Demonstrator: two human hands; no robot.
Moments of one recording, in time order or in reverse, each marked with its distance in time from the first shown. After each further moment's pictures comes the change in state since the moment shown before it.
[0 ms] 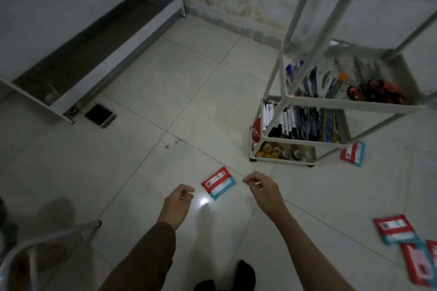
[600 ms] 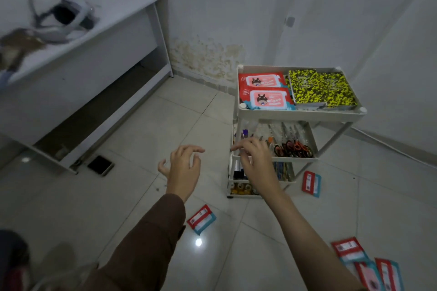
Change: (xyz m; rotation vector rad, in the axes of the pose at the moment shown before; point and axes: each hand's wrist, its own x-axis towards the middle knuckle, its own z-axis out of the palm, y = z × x) left_hand -0.133 0.291 -0.054 0.184 0.422 0.569; right_hand -0.075 -0.217 -0.224 -0.179 0.377 -0.536
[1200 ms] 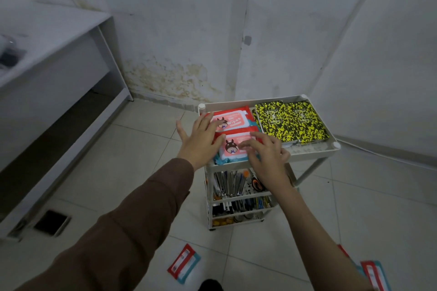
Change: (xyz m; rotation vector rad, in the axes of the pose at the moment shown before) left_hand 0.189 0.120 0.069 0.379 -0.329 0.515; right_hand 0.117 0.061 -0.061 -0.257 0.120 0.281
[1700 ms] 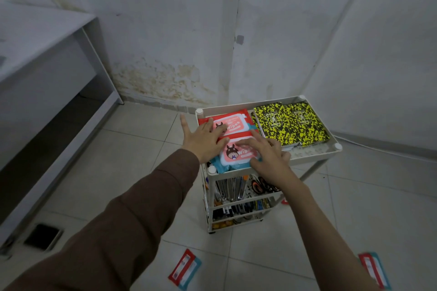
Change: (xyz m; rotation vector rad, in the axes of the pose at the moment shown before) left_hand 0.037 -0.003 -0.003 0.352 -0.257 0.071; right_hand 0.023 0.002 -0.006 -0.078 -0.246 0.095
